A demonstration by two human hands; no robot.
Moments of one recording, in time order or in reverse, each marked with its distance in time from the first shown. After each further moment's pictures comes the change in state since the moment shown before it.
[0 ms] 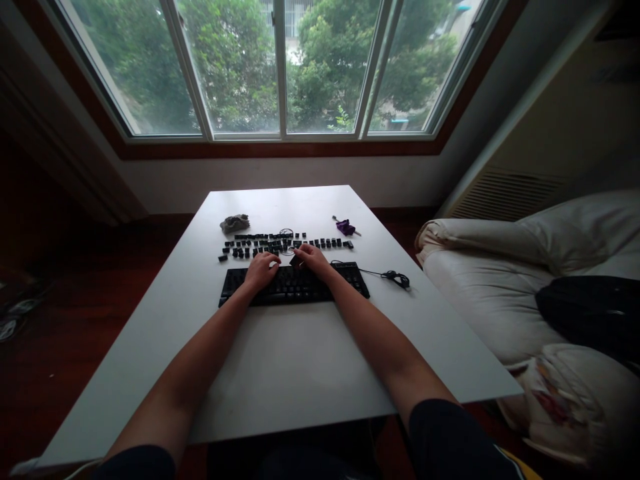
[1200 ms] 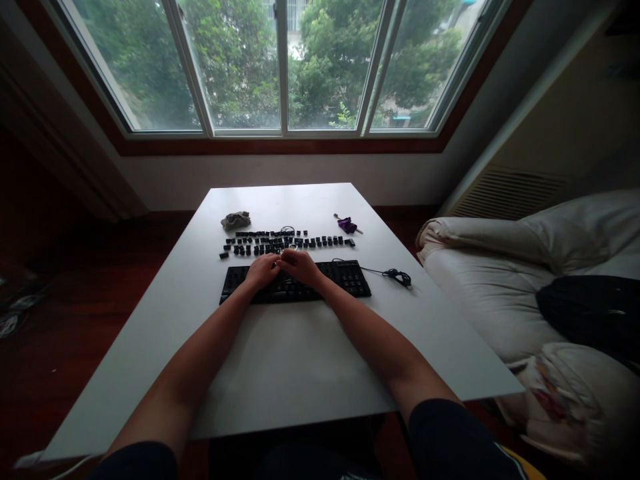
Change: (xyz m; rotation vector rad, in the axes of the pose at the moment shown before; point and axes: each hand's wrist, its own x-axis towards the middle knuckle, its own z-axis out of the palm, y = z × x) left_hand -0.001 0.007 -0.004 0.101 -0.125 -0.015; right_hand -0.026 -0.023 0.046 -0.487 -0.087 -0.478
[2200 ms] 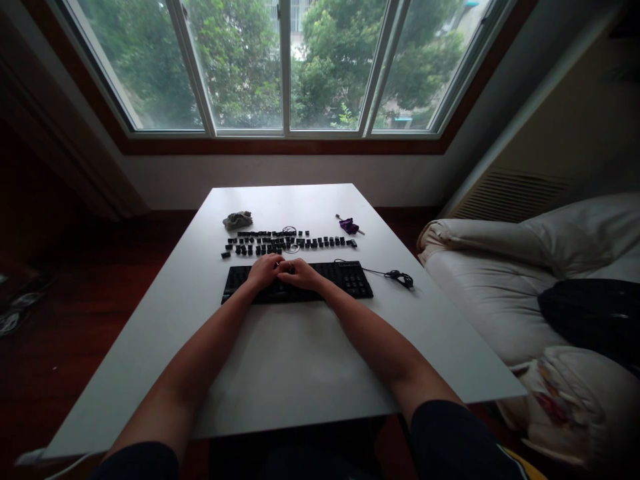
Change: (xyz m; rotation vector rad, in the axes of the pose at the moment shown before) left_hand -0.003 0.006 -0.008 -0.038 -0.033 -0.010; right_hand -0.005 0.000 0.002 0.149 -0.267 0.040
